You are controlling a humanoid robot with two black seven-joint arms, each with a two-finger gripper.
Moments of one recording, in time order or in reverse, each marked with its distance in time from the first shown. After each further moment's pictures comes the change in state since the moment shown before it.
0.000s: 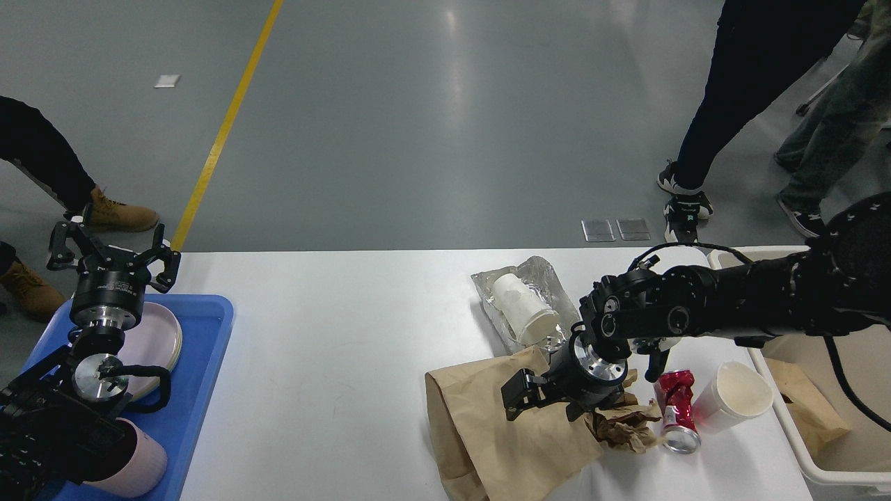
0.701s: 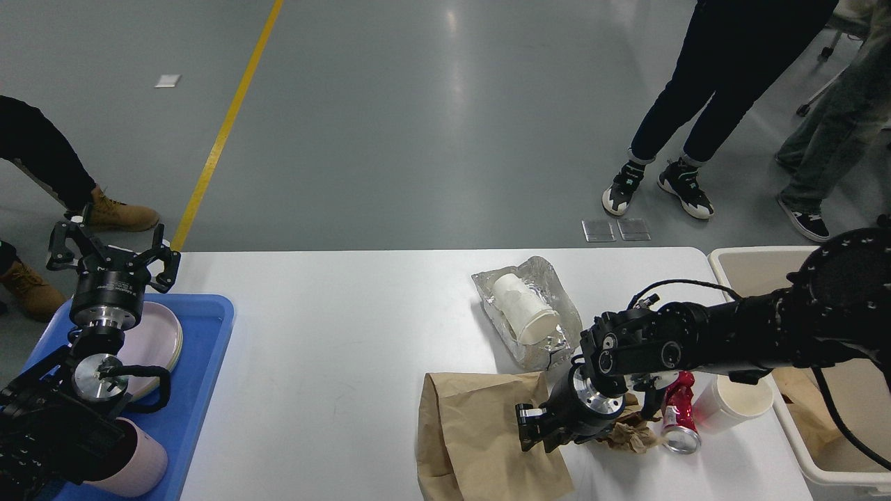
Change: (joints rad) left arm 0.000 0.000 0.000 0.001 0.000 0.000 0.000; right arm -0.089 0.013 0.002 -0.003 0.010 -0.069 -0.002
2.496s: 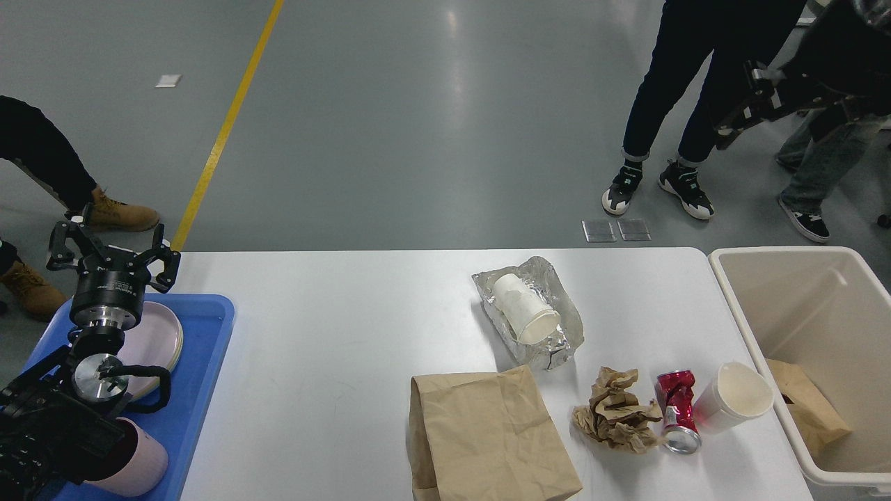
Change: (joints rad) left arm 0.000 0.000 0.000 0.000 0.000 0.000 0.000; right arm 1.106 -0.315 -0.414 0.062 -0.051 0.556 0.003
